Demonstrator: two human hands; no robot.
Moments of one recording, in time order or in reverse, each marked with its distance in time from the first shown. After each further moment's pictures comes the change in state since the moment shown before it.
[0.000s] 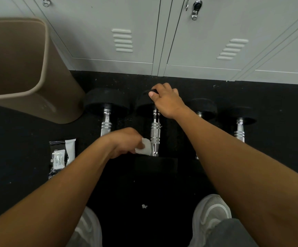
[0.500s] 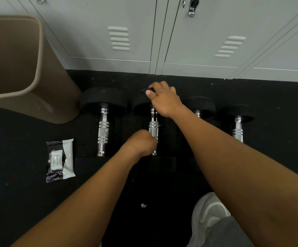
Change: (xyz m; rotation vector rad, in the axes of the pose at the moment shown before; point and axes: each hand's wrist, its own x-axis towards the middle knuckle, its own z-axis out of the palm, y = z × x) left_hand -0.003 0.029 0.050 0.086 0.226 0.019; right_hand 0.000 -0.001 0.003 0.000 0.013 0.004
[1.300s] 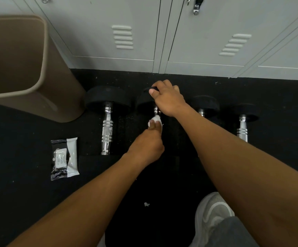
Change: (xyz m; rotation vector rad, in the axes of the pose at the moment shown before) left_hand 0.004 -0.010 0.010 0.368 0.043 0.372; right_hand 0.000 -0.002 0.000 -0.005 0.001 0.004
